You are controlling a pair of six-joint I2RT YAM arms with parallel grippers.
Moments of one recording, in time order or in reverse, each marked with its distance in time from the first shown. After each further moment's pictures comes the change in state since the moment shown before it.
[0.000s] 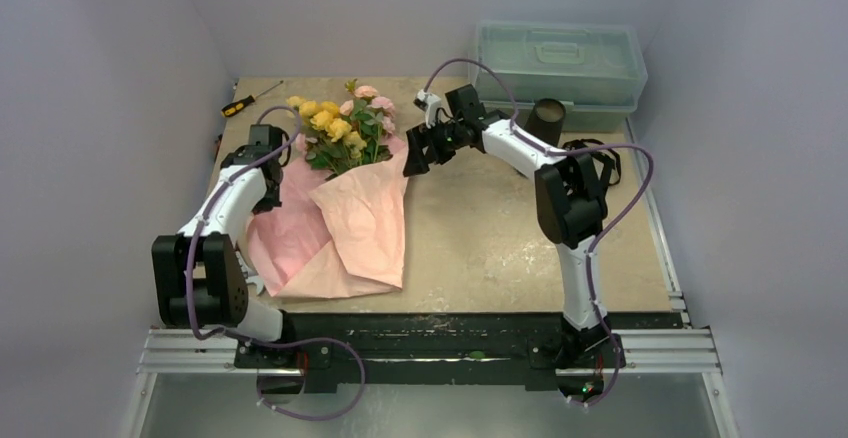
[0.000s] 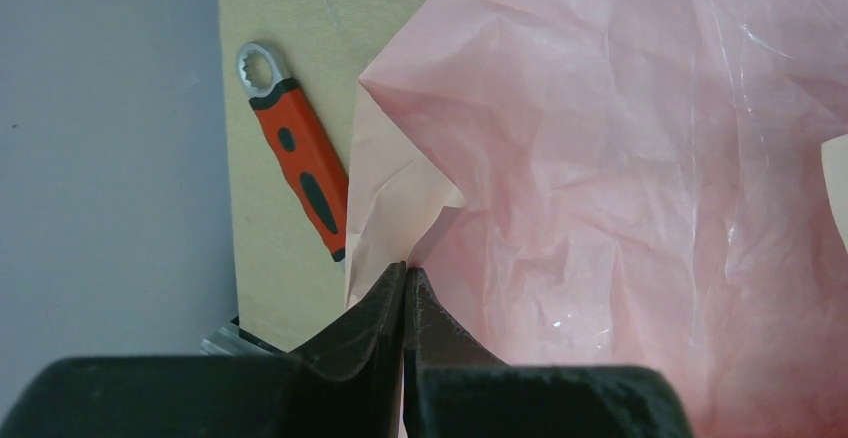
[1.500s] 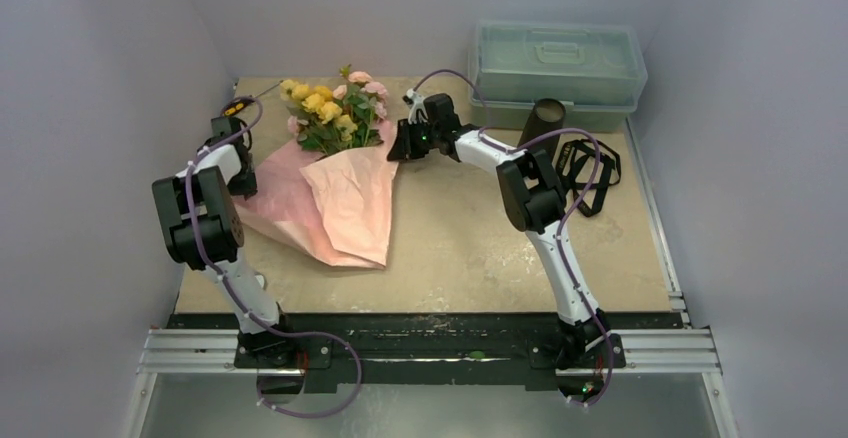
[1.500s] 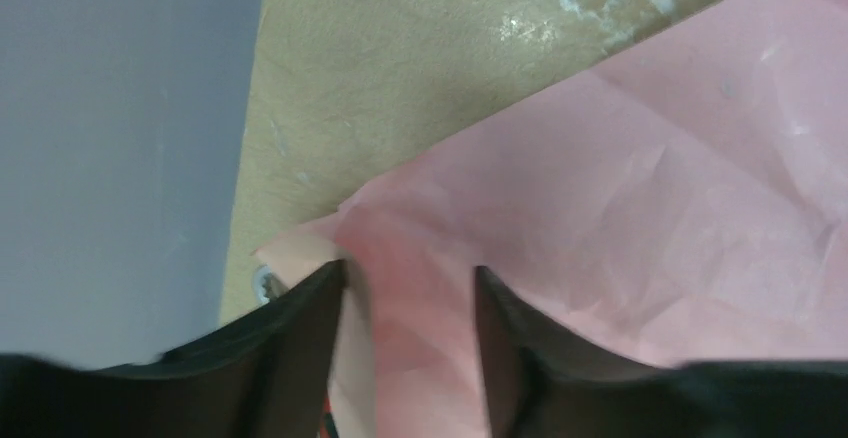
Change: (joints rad) left arm 0.267 0.457 0.201 0.291 0.101 0.059; right arm 0.042 0.374 0.232 0.349 0.097 0.388
